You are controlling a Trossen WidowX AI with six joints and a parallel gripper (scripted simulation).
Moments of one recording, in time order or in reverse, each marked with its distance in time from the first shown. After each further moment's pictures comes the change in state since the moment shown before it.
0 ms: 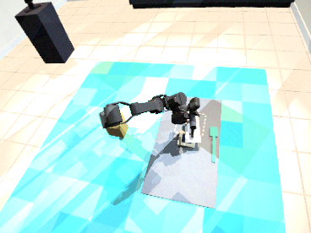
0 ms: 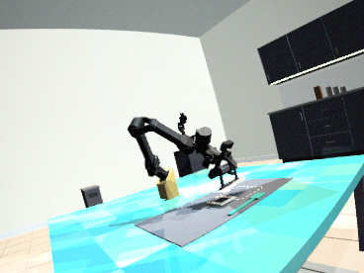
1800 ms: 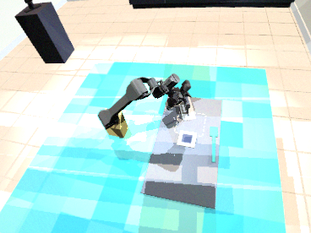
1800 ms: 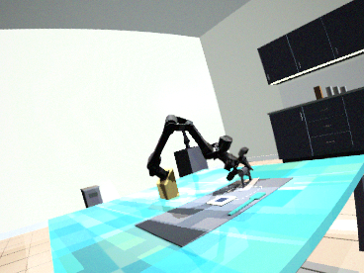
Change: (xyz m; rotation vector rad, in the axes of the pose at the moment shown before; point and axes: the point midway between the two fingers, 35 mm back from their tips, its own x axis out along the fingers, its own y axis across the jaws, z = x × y) arm 0.015 -0.066 -0.187 -0.113 0.125 0.029
